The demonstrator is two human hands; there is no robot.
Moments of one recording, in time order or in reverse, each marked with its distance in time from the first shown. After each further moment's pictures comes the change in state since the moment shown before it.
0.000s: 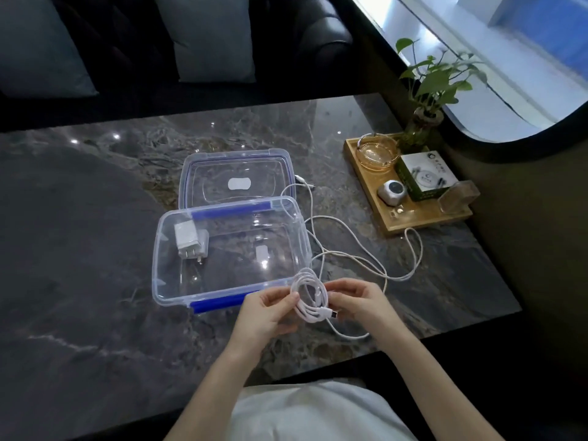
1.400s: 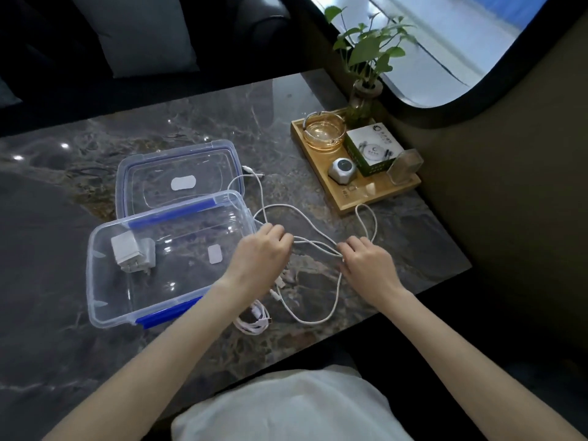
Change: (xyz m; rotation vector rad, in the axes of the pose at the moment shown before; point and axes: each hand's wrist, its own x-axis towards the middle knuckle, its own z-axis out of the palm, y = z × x) left_hand 0.079 0.034 0.056 1.707 0.055 1.119; right_hand 0.028 0.022 -0.096 -1.634 0.419 -0.473
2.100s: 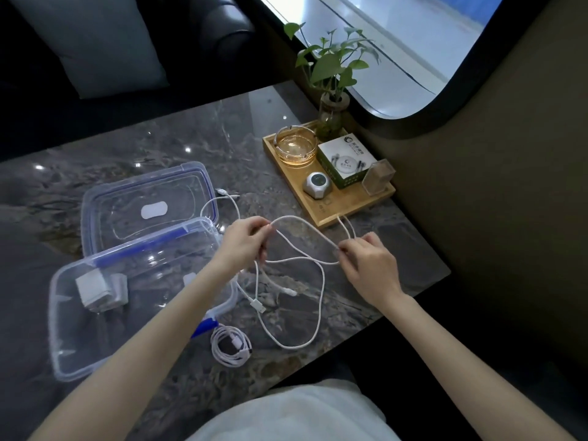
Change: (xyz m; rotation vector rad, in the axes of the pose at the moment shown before) left_hand 0.067 -0.015 -0.002 -1.162 -0.158 -0.599; right_hand 0.005 0.036 -0.017 0.375 0.295 0.209
